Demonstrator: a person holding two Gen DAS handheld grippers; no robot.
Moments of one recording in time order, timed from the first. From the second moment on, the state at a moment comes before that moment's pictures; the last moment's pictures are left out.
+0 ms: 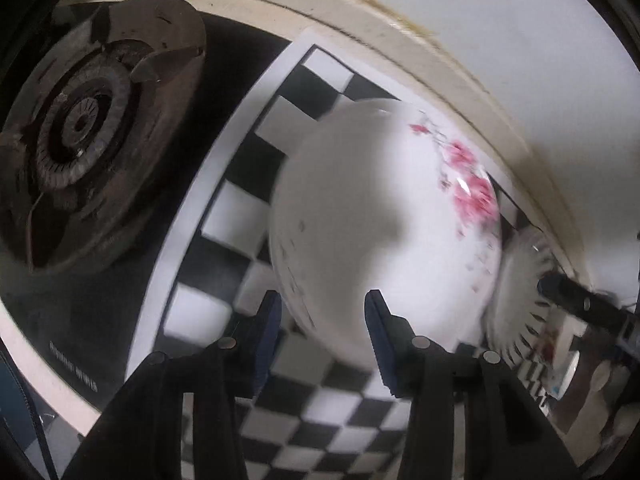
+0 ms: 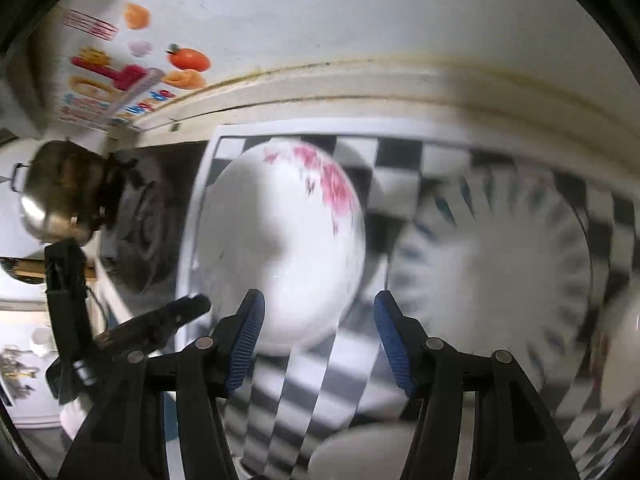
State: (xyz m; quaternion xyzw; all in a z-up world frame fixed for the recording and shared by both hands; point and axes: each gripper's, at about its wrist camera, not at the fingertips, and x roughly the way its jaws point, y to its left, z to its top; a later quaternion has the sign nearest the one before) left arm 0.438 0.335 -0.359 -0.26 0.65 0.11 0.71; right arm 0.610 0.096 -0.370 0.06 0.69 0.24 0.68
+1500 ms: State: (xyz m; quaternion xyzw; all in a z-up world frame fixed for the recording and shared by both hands) left arm 0.422 0.351 -0.328 -0.22 0.63 0.10 0.74; right arm 0.632 0.122 -0.425 0.03 0.72 0.25 0.64
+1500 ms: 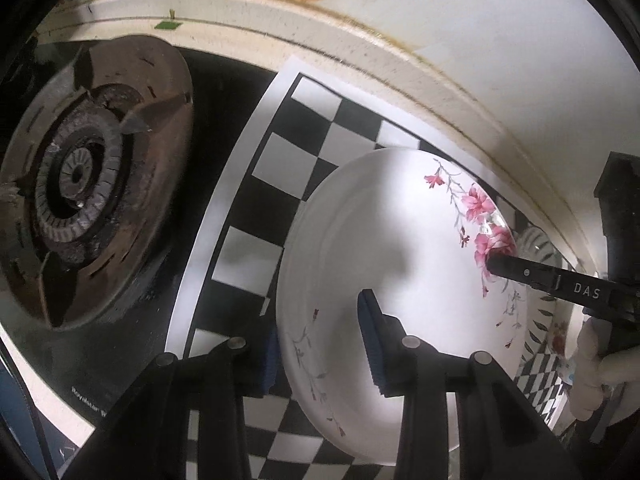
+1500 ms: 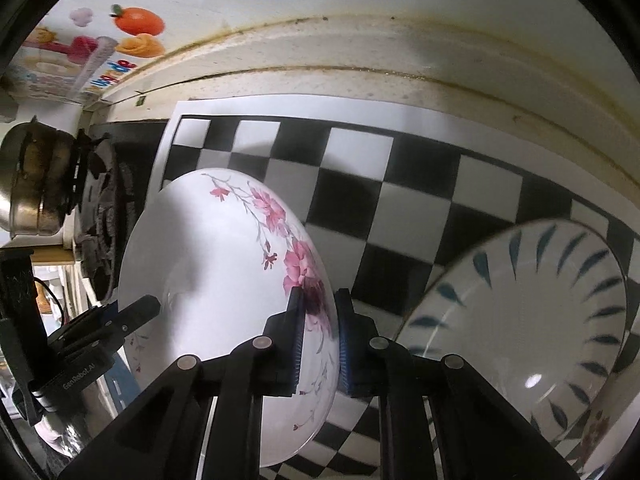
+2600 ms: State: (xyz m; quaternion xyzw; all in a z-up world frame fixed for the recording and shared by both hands) left arm 0.352 0.147 -0.323 -0.13 0.67 -0.08 0.73; right arm 0.406 -0.111 -0.378 0.17 0.70 0.13 0.69
